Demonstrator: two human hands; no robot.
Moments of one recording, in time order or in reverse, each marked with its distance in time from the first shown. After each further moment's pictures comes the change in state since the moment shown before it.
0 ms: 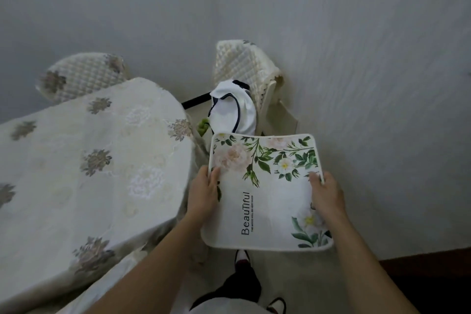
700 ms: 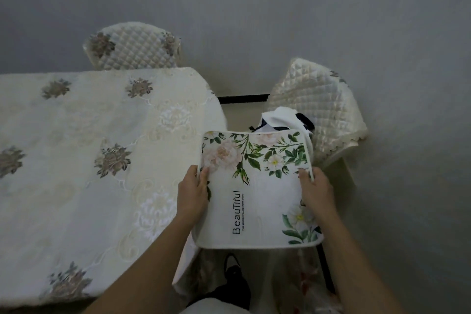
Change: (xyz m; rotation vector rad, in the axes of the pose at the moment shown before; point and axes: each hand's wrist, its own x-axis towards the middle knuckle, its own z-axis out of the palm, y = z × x) left_hand 0.211 -0.051 -0.063 -0.116 0.328 -0.198; right_hand 0.189 -0.163 0.202 -0.134 -0.333 -0.224
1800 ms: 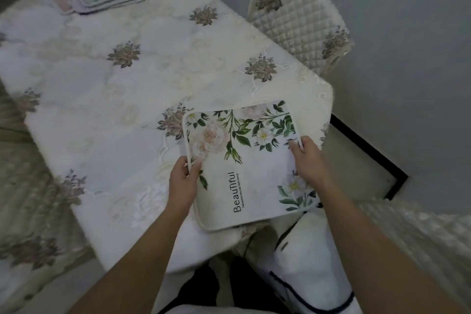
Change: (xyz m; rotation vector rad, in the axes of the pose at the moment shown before) left_hand 0.138 -0.034 -0.013 -0.480 0.793 -0.575; right_hand 0.268 -0.190 0.276 -0.417 -0.899 -0.563
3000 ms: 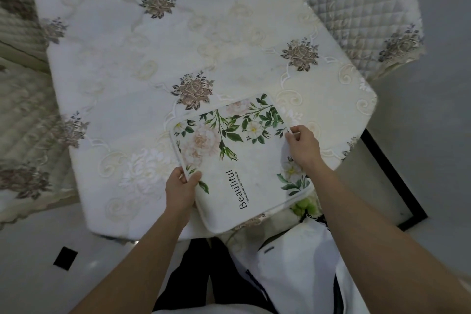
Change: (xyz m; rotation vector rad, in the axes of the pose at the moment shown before) left_hand -0.031 -0.057 0.034 -0.281 0.325 -0.438; right_hand 0.089 0.015 0.049 -0.147 -0.222 -0.034
